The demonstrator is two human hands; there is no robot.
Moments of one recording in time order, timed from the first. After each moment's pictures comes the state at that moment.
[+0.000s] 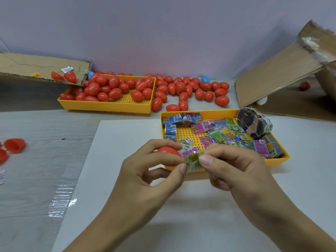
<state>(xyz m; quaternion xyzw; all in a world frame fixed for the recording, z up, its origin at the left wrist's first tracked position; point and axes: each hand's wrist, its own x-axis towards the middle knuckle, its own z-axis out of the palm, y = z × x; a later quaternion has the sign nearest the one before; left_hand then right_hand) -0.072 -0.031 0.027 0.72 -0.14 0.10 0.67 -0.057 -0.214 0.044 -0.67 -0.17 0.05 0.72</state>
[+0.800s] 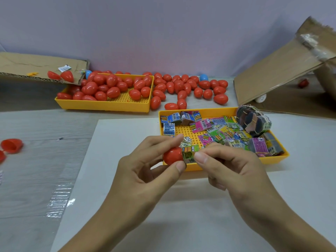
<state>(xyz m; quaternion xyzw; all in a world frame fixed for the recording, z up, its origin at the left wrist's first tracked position) -0.071 -0.029 0.025 0.66 -0.14 0.06 0.73 -0.060 -0.208 0.040 -0.68 -0.15 0.01 0.72</state>
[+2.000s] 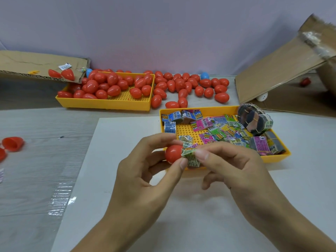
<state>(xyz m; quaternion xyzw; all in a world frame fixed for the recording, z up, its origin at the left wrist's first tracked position) -0.077 -0.037 0.021 0.69 -0.14 0.16 0.69 -0.060 -0.208 0.043 -0.67 -0.09 0.05 0.73</state>
